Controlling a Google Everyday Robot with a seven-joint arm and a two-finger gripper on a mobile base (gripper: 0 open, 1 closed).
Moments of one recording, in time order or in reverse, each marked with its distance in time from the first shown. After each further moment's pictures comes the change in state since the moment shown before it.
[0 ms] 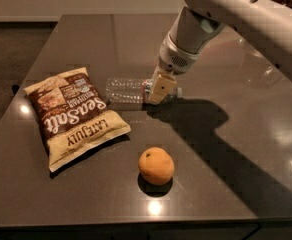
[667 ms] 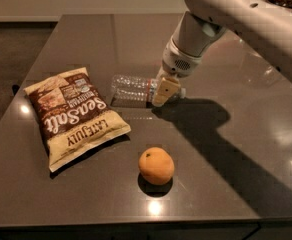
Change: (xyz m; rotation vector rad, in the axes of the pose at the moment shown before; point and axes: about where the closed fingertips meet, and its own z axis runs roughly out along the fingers) arm 0.013 -0.001 0.005 -0.004 0.020 0.015
